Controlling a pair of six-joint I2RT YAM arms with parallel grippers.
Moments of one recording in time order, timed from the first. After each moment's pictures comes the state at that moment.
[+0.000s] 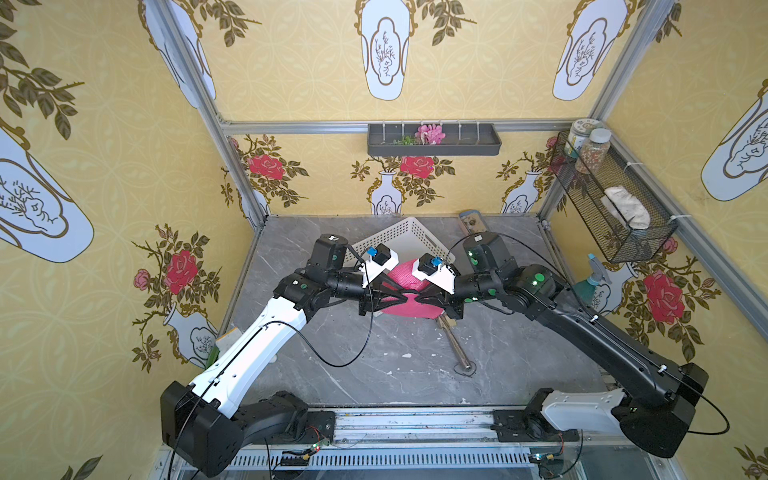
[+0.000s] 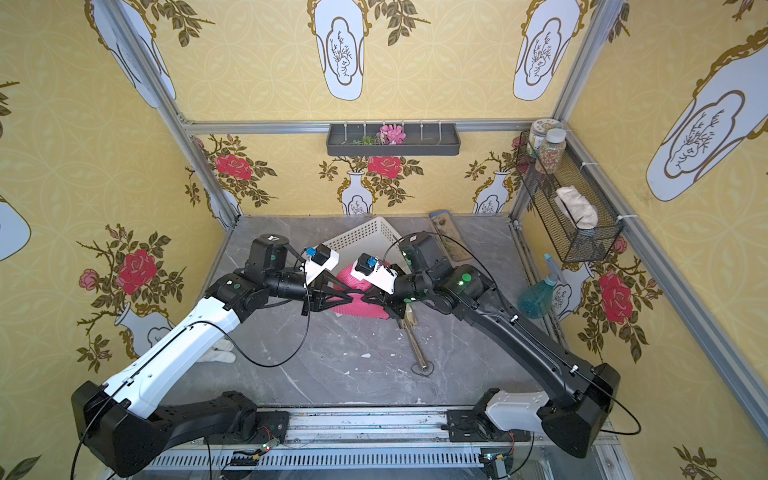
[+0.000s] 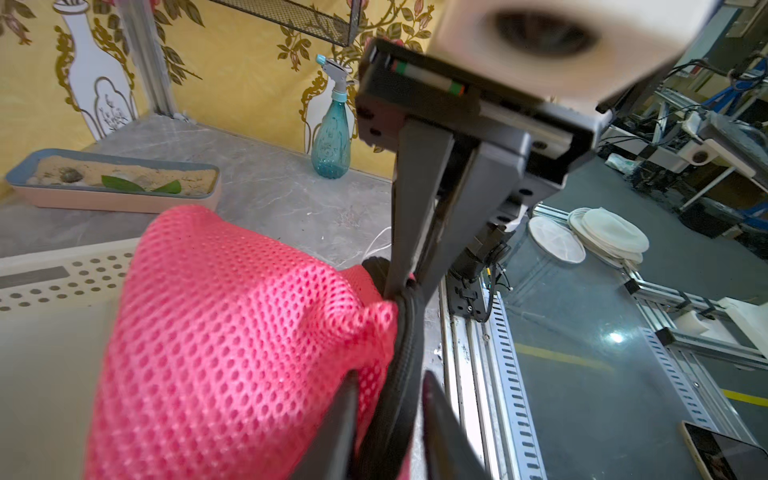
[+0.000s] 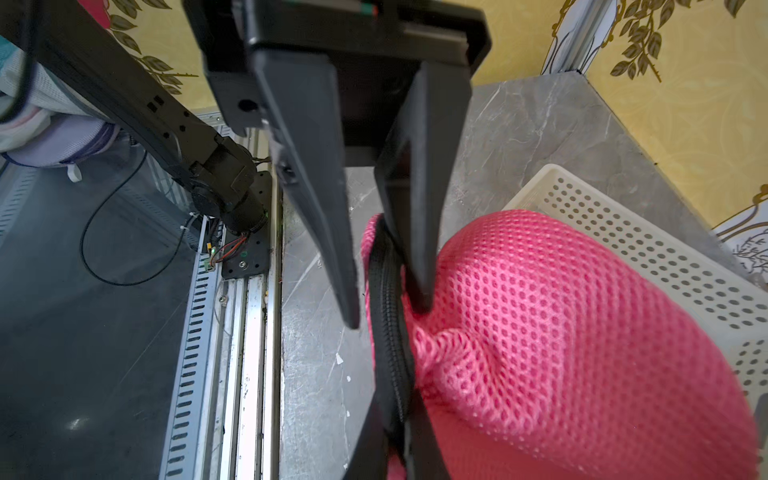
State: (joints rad) left arm -0.49 1.19 1.11 -0.50 1.00 0.25; right arm 0.71 1.27 1.33 -0.76 -0.54 -0.39
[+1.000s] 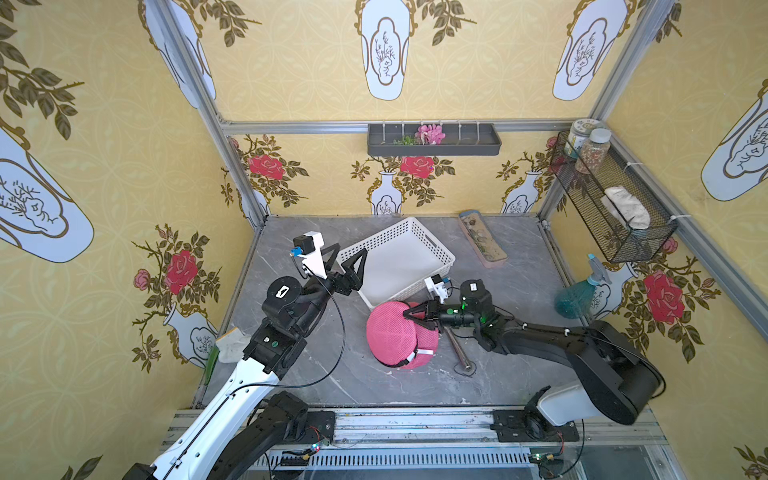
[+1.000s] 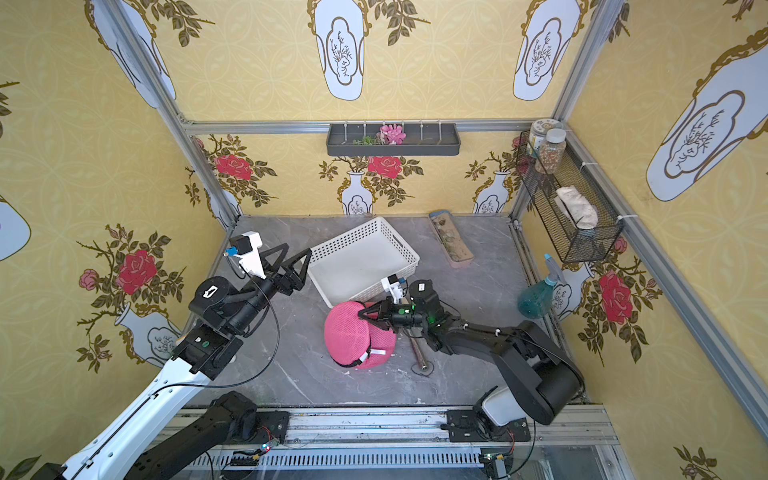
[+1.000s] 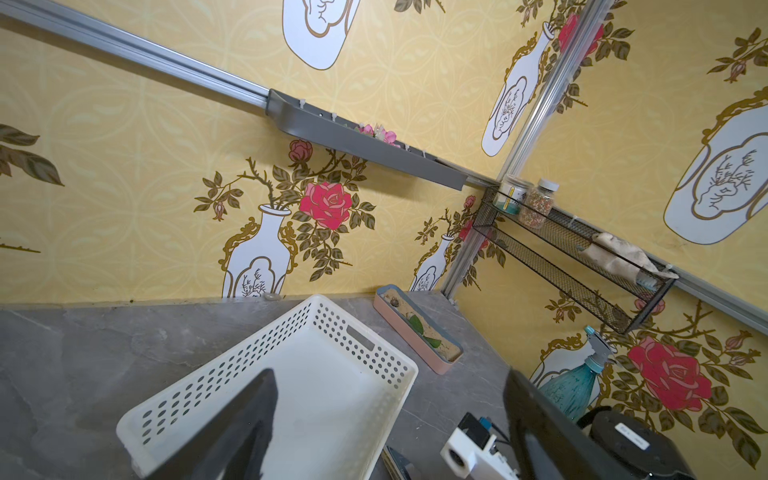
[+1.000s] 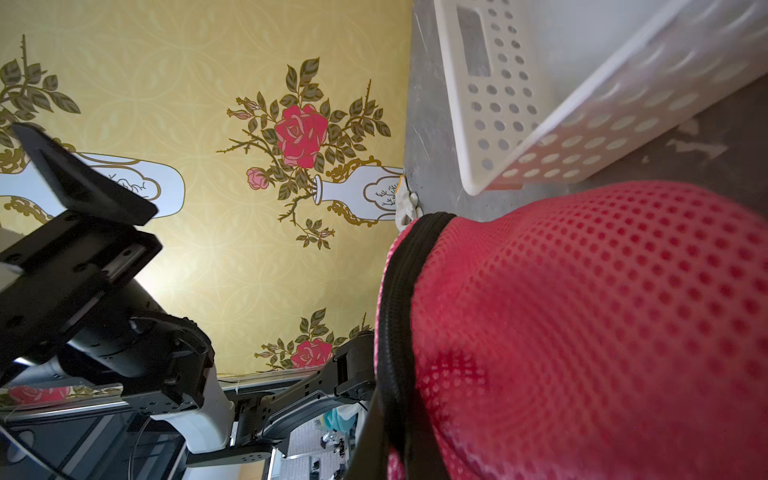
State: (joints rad) left arm -0.49 0.80 0.74 0.11 0.03 -0.38; right arm 0.58 1.42 0.55 0.56 -0.77 1.19
